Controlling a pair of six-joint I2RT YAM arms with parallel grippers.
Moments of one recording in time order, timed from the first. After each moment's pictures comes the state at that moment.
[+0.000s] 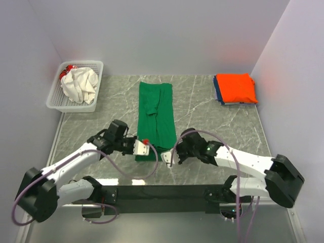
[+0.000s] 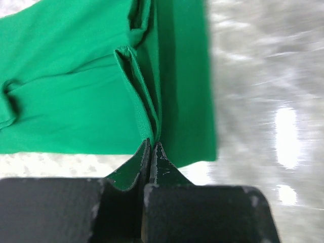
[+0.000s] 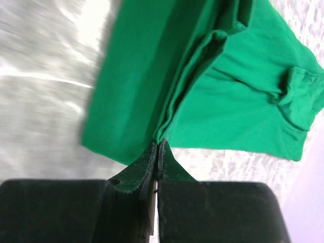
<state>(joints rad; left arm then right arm) -0.59 1.06 0.61 -0.43 0.50 1.02 0.87 1.16 0.58 -0.23 -0.23 -1.18</state>
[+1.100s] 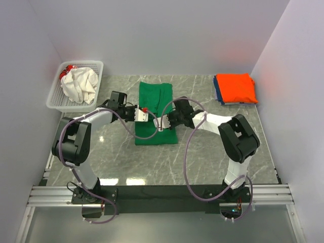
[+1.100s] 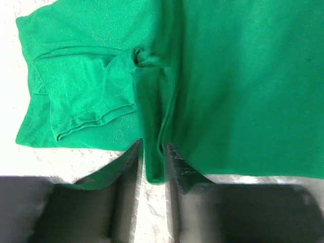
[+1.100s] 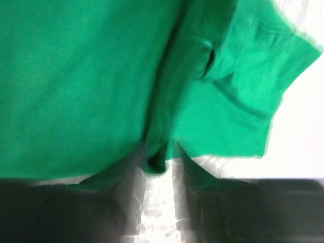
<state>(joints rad) -0.28 1.74 1.06 -0.19 0.64 1.35 0.55 1.83 1.09 -0.08 -0.35 -1.42</state>
